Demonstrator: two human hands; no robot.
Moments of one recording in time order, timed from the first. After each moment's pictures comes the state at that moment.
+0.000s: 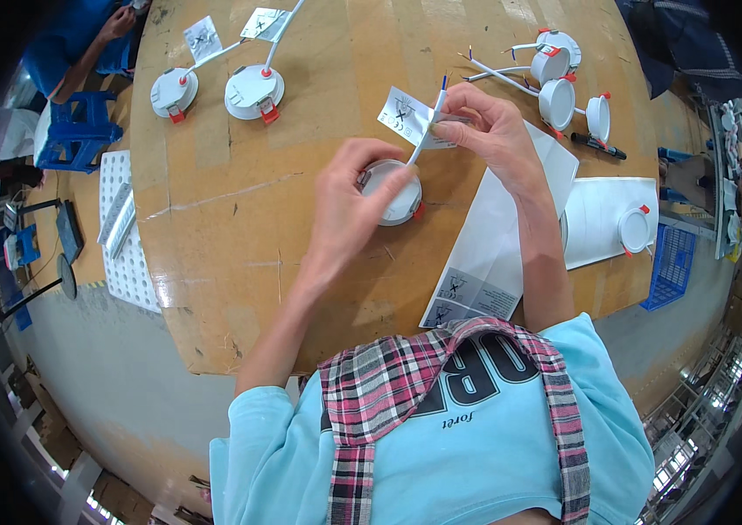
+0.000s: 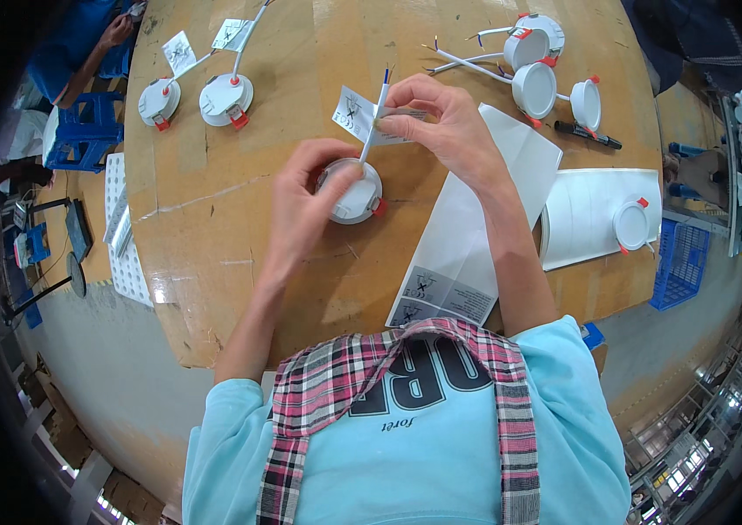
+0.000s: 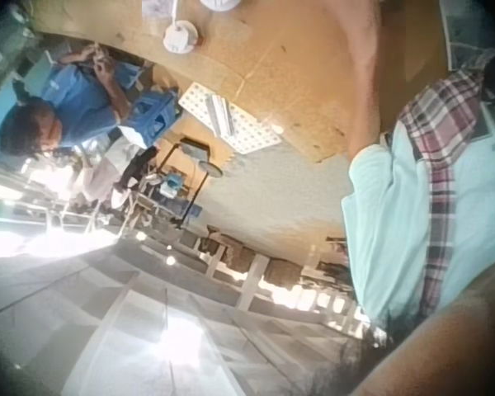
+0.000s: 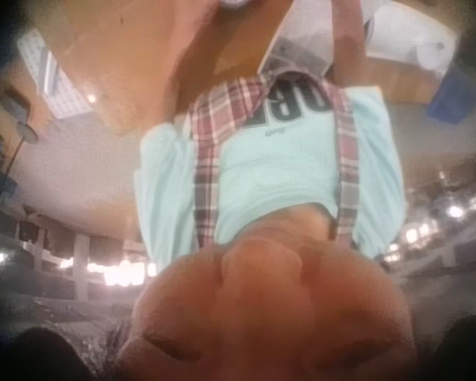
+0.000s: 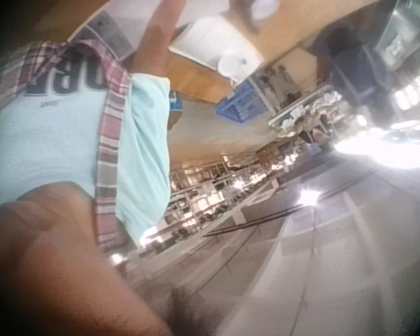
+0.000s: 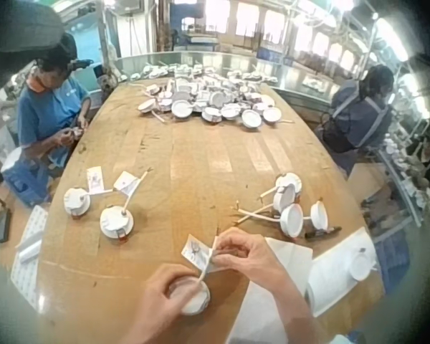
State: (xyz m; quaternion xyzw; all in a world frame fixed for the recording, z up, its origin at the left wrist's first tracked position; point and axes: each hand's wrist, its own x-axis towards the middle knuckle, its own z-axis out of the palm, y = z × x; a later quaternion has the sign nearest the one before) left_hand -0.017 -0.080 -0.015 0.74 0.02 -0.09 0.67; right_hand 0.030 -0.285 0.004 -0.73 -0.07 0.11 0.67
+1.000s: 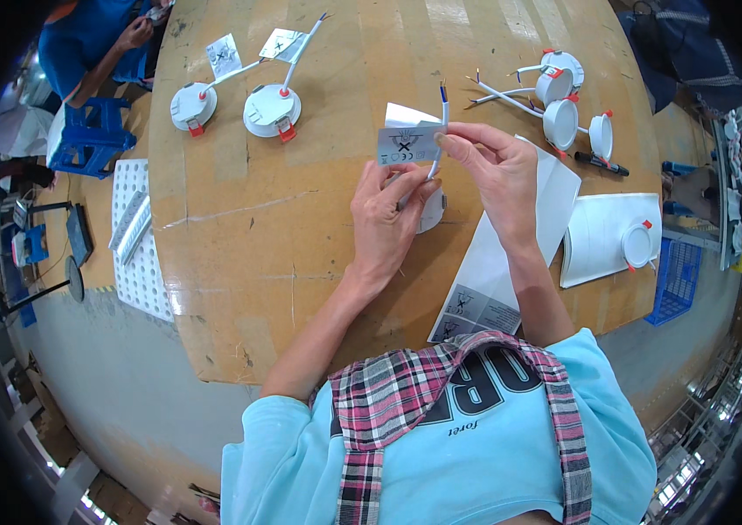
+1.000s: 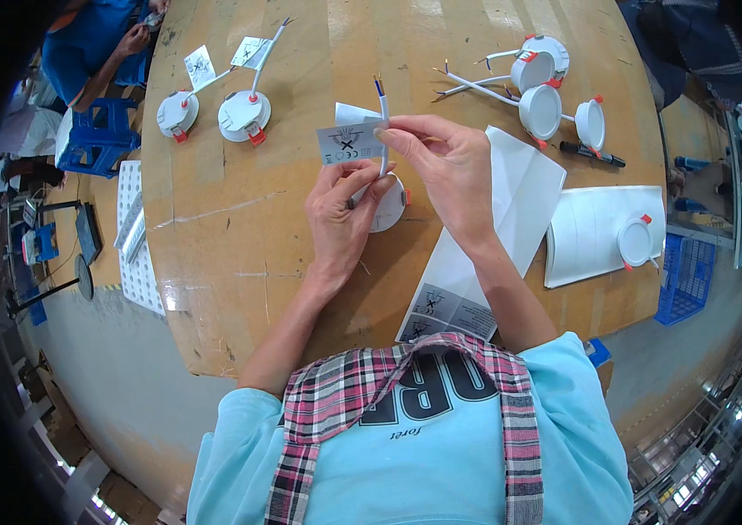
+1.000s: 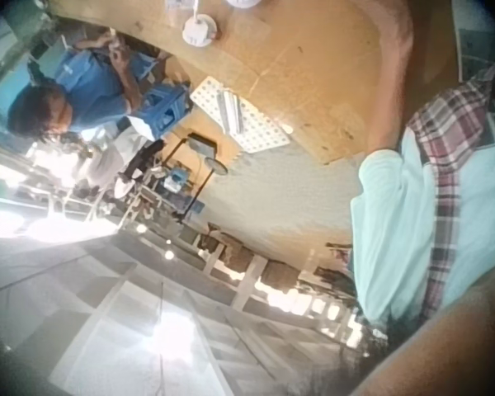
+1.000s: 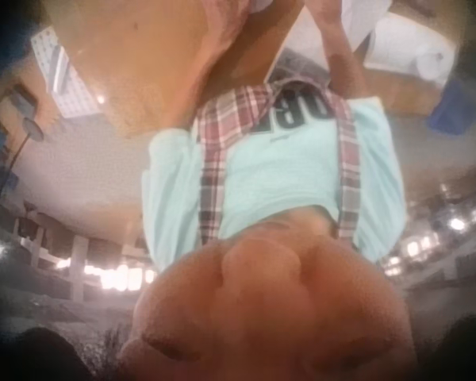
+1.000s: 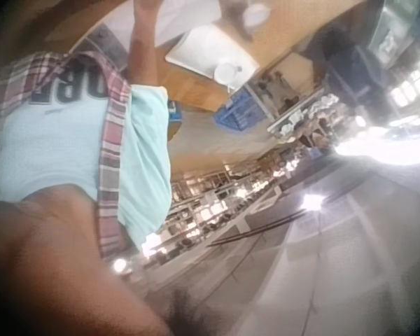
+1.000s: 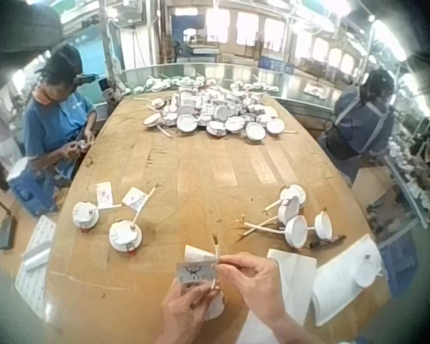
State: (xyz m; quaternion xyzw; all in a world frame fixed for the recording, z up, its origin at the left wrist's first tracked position) left_hand -0.023 -0.109 -0.026 0.83 -0.09 0.12 0.54; right_hand 0.005 -0.248 0.032 -0.73 0.04 -0.02 0.68
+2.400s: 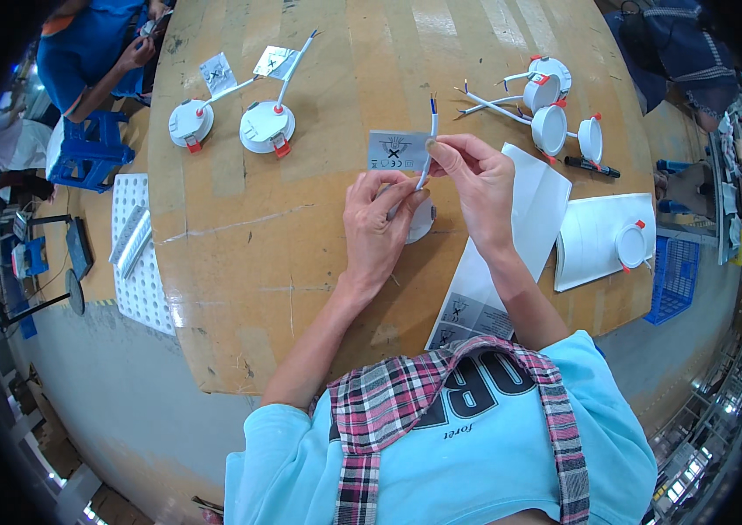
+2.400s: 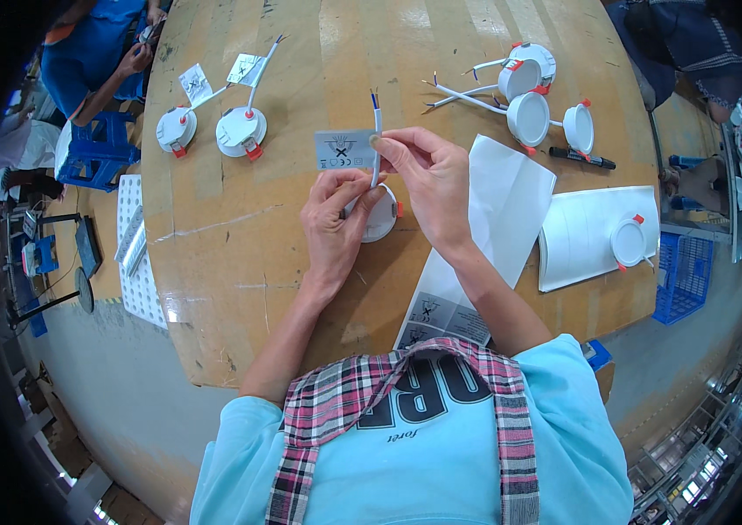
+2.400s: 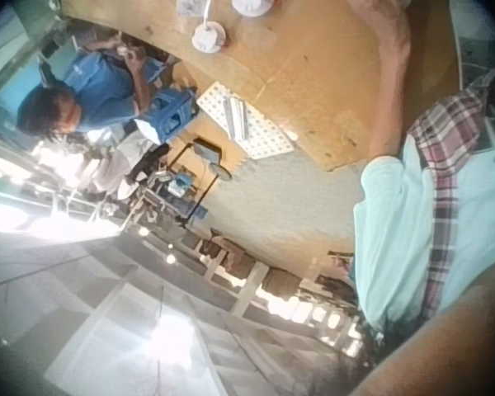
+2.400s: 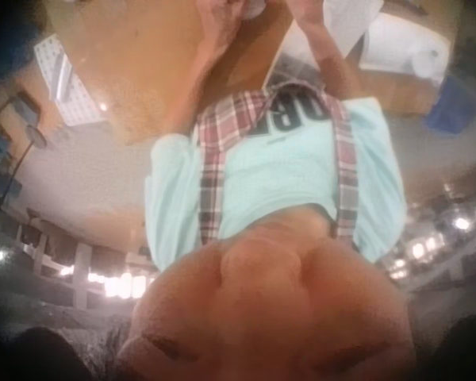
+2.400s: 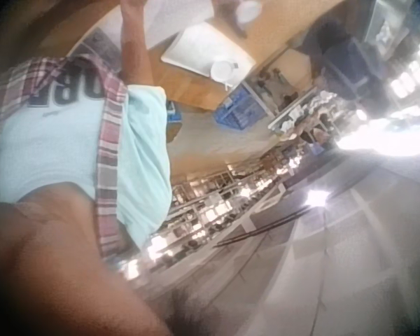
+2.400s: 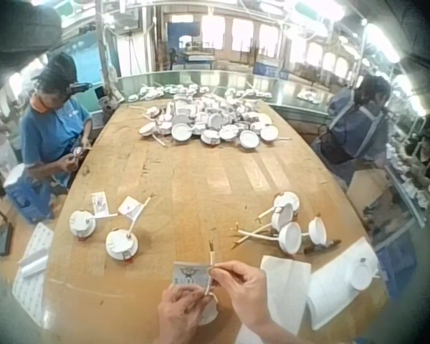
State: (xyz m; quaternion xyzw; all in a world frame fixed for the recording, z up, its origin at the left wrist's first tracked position) left_hand -0.019 -0.106 -0.030 0.82 -0.10 0.13 0.54; right_hand 0.004 -0.239 0.020 -0.67 0.06 -0.03 0.74
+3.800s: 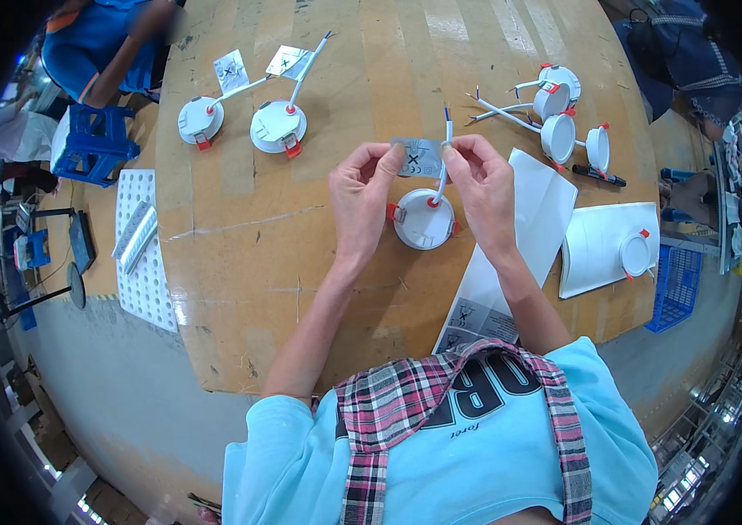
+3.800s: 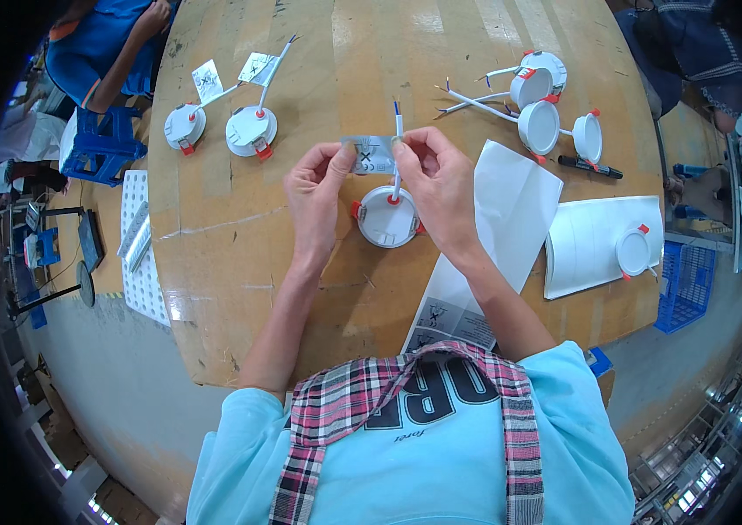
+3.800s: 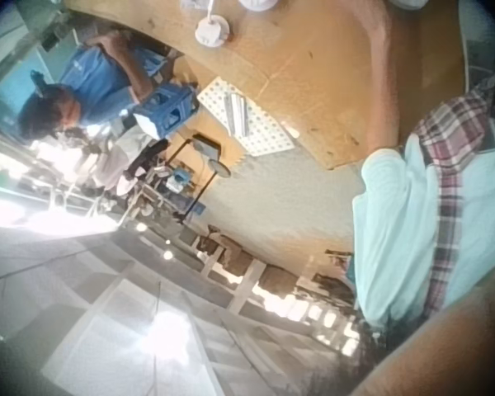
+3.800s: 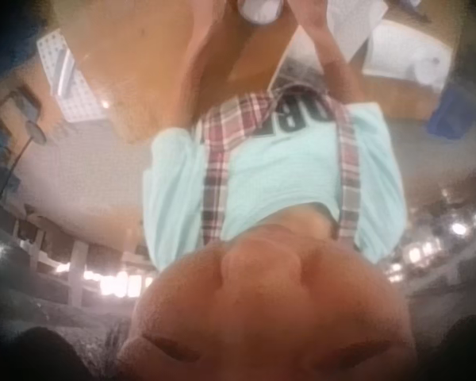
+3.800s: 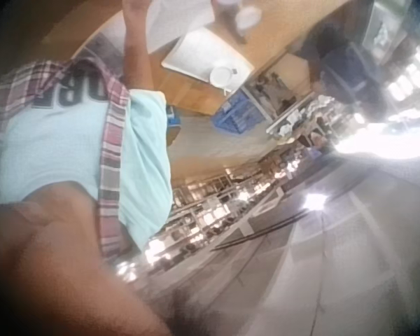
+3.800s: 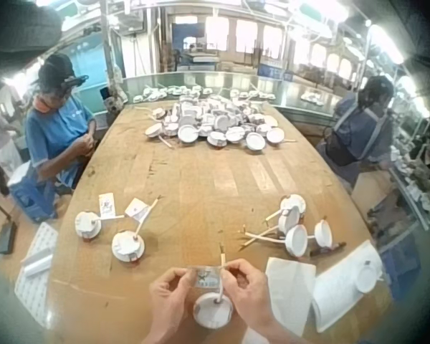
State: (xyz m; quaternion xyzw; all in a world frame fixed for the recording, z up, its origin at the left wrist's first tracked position) left_hand 0.014 -0.094 -0.010 0.61 0.04 0.01 0.79; right_hand 0.006 -0.236 0.015 -0.69 0.07 -0.02 0.72
